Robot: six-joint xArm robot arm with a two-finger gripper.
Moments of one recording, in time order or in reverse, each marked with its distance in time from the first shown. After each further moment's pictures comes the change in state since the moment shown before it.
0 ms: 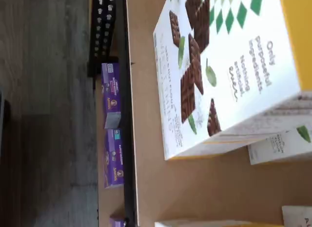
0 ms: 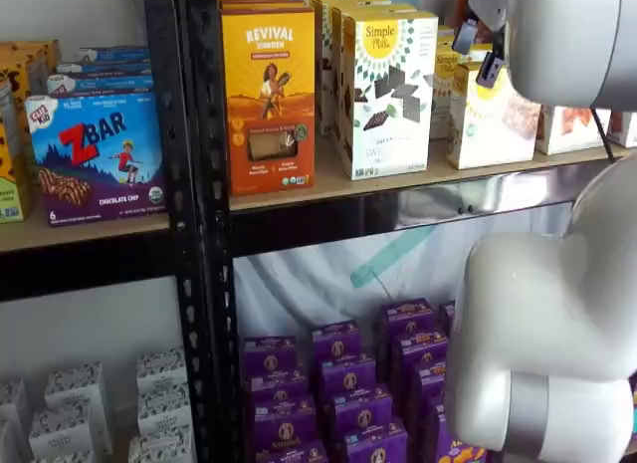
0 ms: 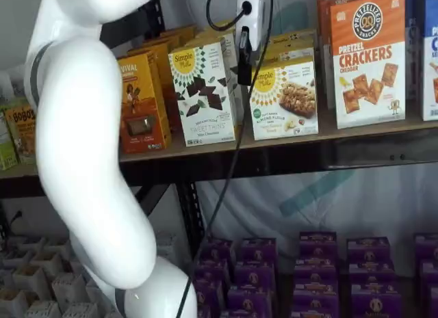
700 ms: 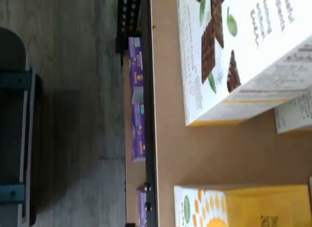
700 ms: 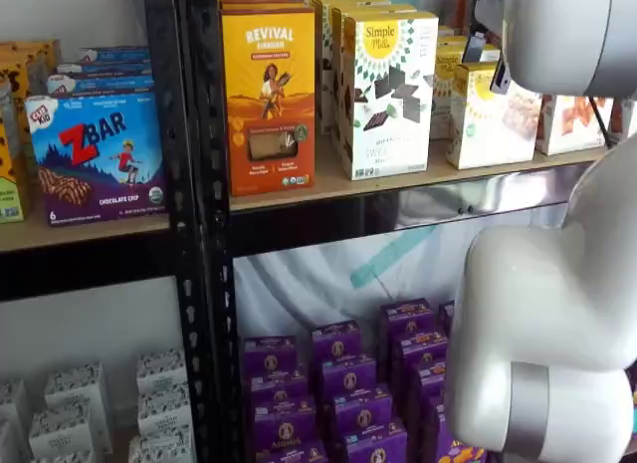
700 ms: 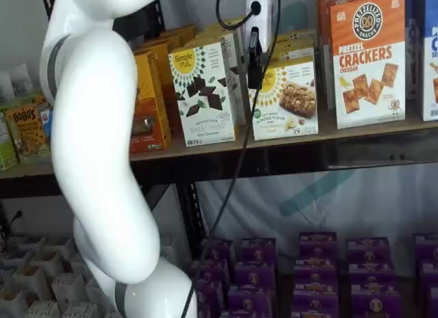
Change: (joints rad) arm 0.009 0.078 -0.076 -0.102 0.061 -0.015
